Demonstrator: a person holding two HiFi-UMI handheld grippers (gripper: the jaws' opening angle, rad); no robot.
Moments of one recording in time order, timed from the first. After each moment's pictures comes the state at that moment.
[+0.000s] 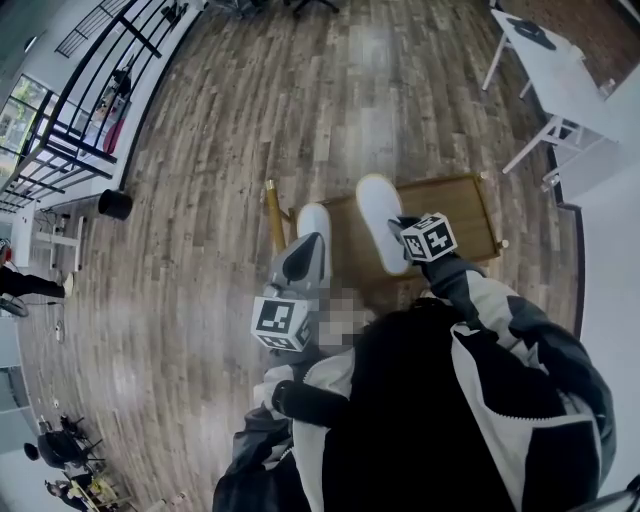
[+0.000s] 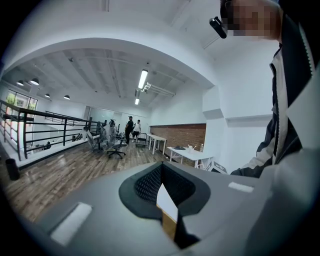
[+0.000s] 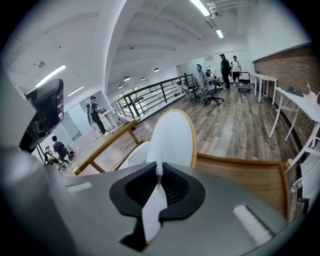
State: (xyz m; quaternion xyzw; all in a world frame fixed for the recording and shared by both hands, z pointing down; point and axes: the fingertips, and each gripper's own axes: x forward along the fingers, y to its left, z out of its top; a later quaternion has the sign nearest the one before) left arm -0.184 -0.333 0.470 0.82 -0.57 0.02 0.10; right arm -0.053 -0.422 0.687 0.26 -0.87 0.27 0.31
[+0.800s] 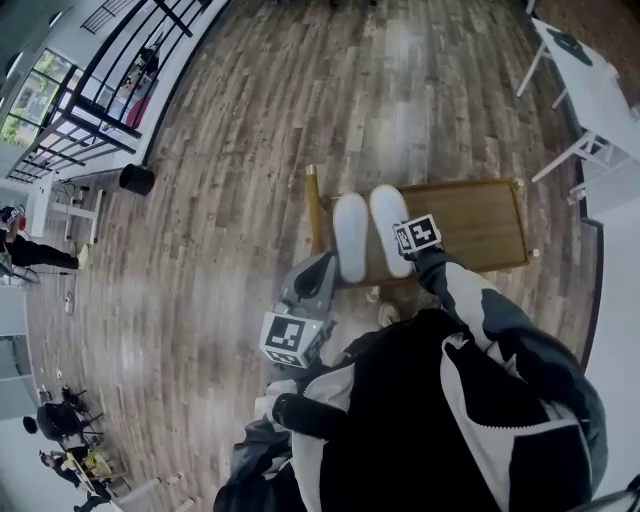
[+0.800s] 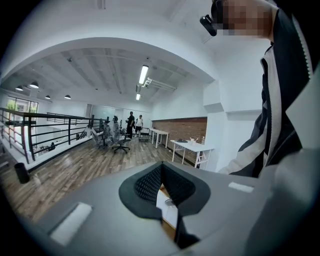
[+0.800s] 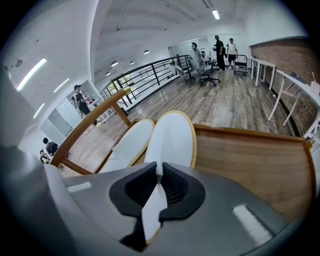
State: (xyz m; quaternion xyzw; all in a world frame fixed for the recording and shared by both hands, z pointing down) left arm -0.235 -0.272 0.491 0.81 -0.58 0.06 0.11; right arm -0.133 -0.410 0.802 0.28 -0.82 0.32 0.39
